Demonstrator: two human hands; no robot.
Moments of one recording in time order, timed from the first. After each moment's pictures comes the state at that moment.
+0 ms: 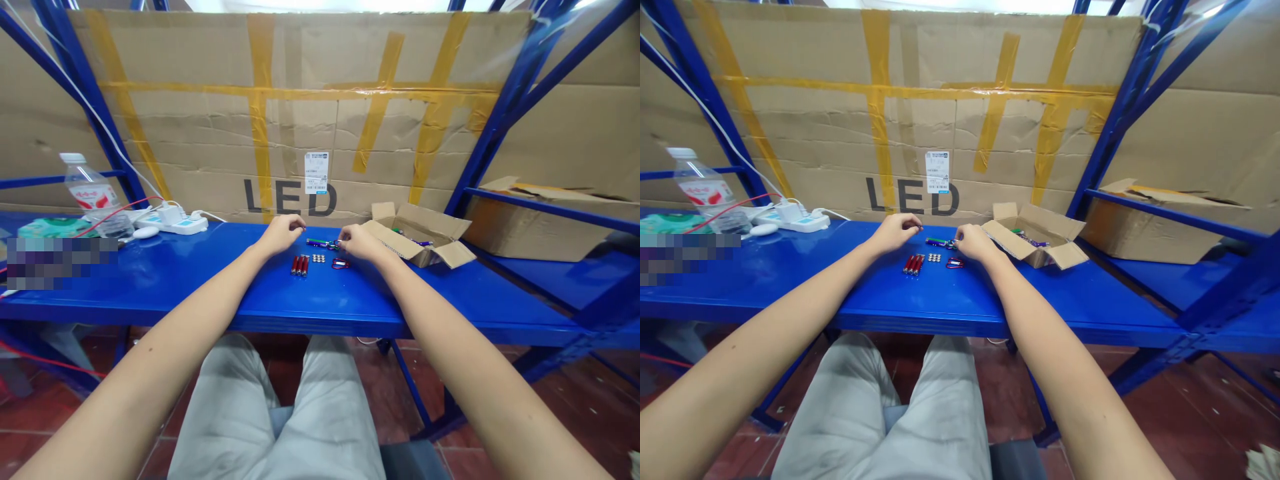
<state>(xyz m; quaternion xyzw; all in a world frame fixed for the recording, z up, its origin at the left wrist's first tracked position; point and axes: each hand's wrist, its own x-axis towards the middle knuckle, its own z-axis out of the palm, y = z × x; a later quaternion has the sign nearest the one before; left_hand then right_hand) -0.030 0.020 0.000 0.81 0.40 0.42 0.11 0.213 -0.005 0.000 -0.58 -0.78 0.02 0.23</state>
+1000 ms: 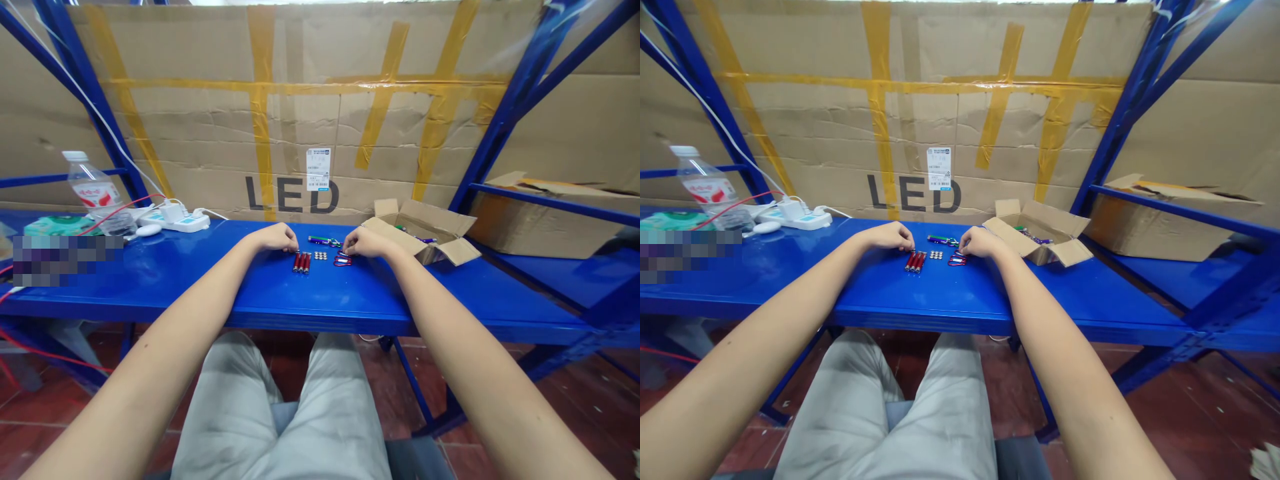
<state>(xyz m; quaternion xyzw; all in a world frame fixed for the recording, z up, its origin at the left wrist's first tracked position) -0.055 0.025 0.007 0.82 0.48 0.16 0.26 0.227 -0.010 0.007 -0.54 -0.82 0.13 0.15</state>
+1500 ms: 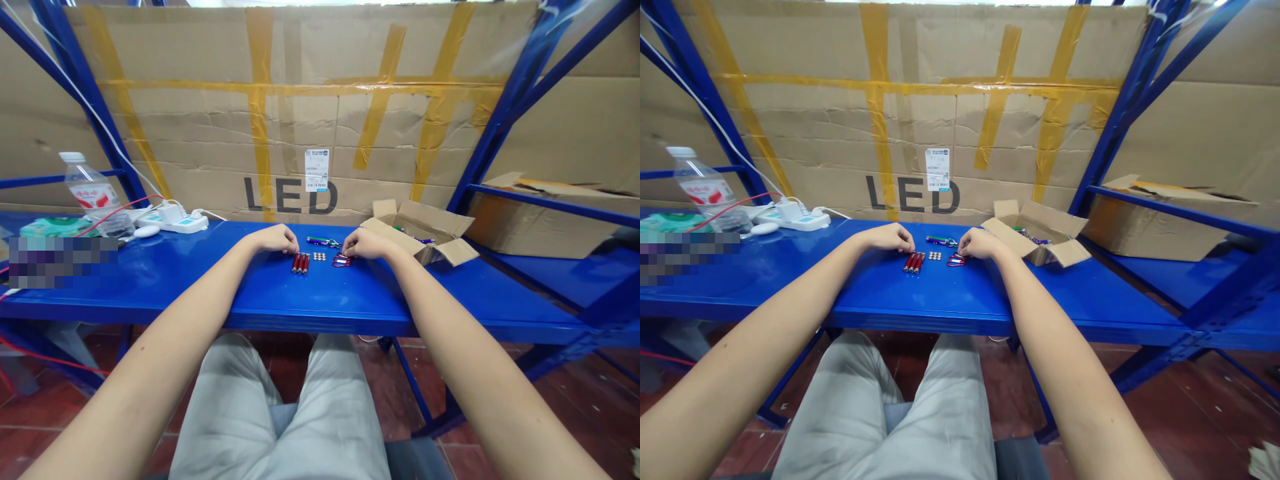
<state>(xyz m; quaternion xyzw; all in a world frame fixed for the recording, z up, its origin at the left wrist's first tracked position) -0.053 0.019 0.010 0.82 0.46 0.16 0.30 0.232 -0.012 0.008 -0.52 -0.82 0.17 0.16</state>
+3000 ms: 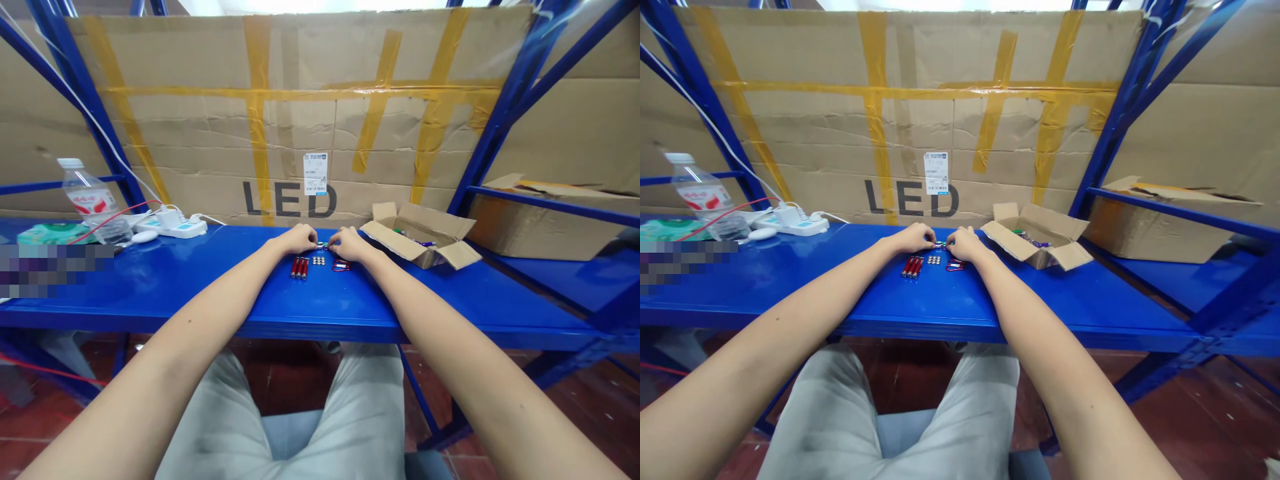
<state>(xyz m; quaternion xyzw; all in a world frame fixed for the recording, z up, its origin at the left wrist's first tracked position) 0.002 0.060 -0.006 0.89 0.42 0.17 0.08 0.199 0.018 -0.015 -0.56 -0.81 -0.02 0.17</state>
